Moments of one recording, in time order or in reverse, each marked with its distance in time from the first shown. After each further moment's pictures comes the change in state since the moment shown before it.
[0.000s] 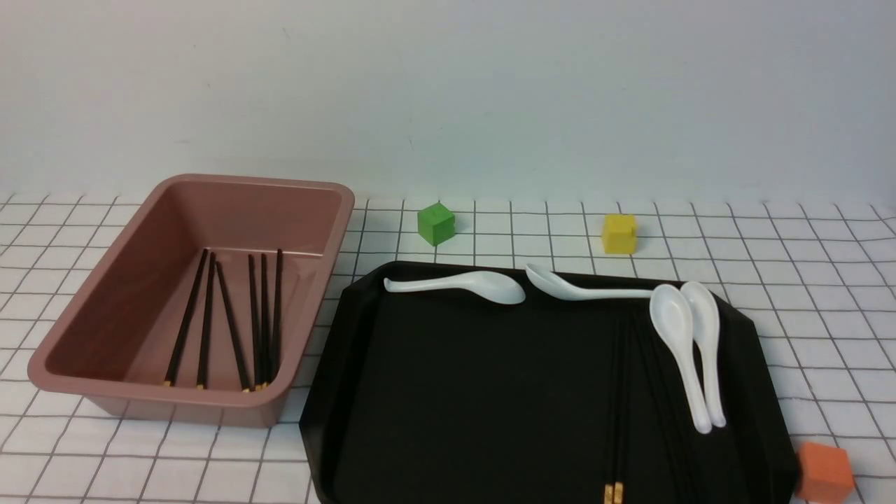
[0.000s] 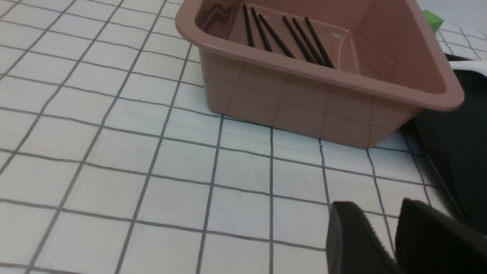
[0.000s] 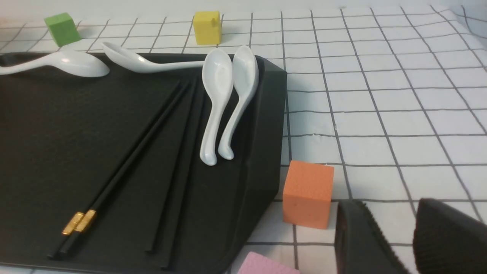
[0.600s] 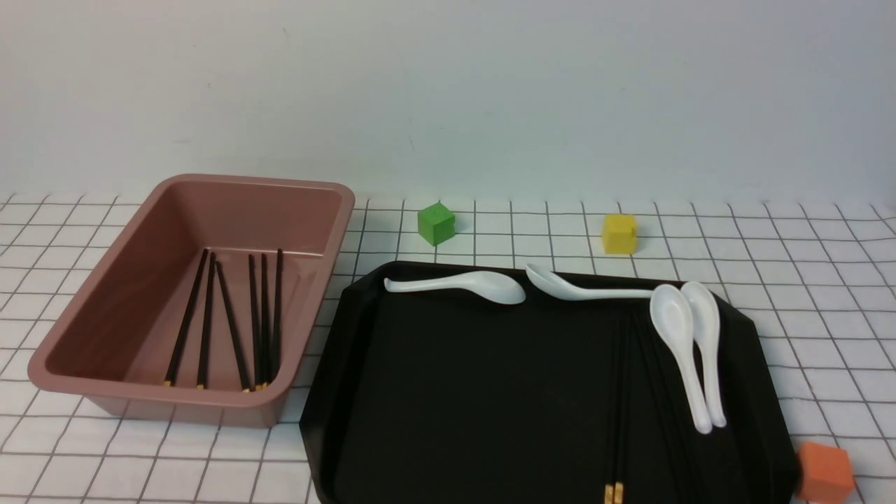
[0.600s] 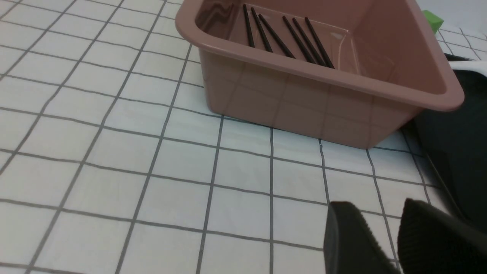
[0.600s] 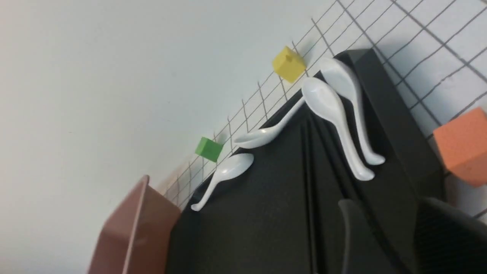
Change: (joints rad) right arm 0.000 0.000 0.004 0.520 -0.080 0.381; left arm 0.000 0.000 0.000 0.000 0.000 0.000
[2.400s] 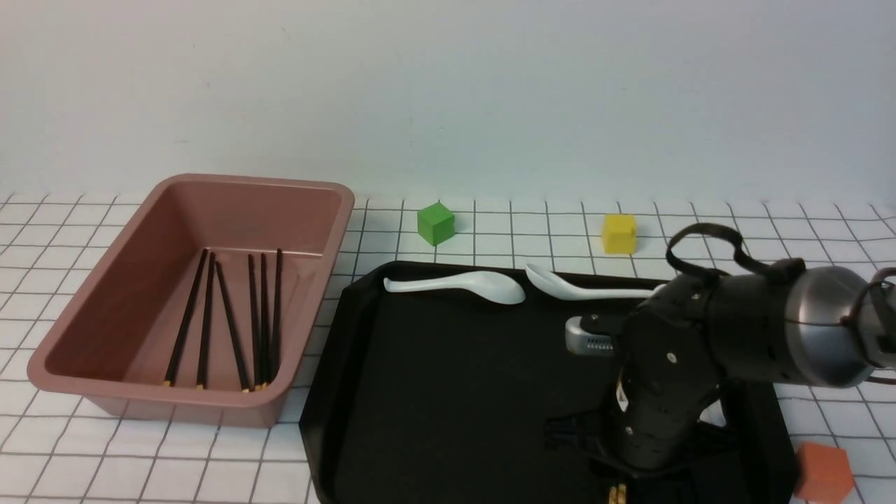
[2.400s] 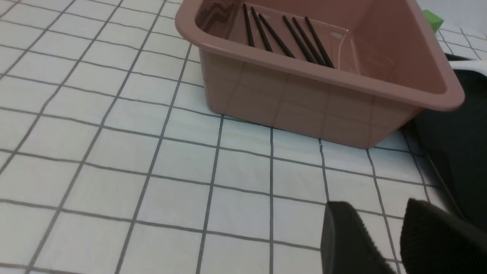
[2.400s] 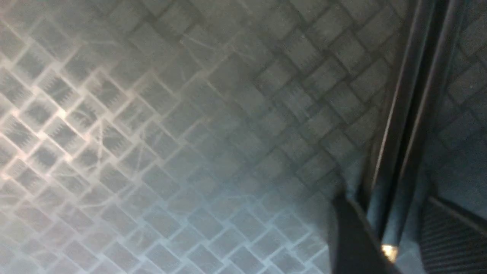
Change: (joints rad) right arm 0.551 1.861 -1.065 -0.525 0.406 0.249; left arm 0.000 0.000 0.000 0.000 0.001 0.000
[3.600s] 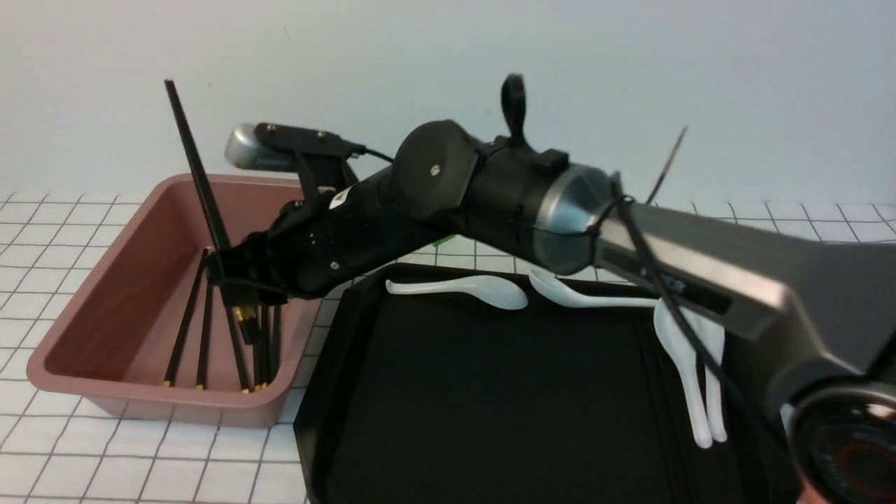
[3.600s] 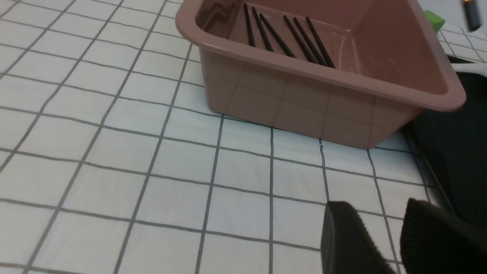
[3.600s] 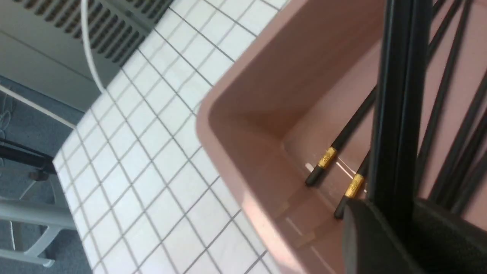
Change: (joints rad) right arm 0.167 0.401 -0.949 0.826 -0.073 -1.009; left arm 0.000 0.000 0.000 0.000 0.000 0.000
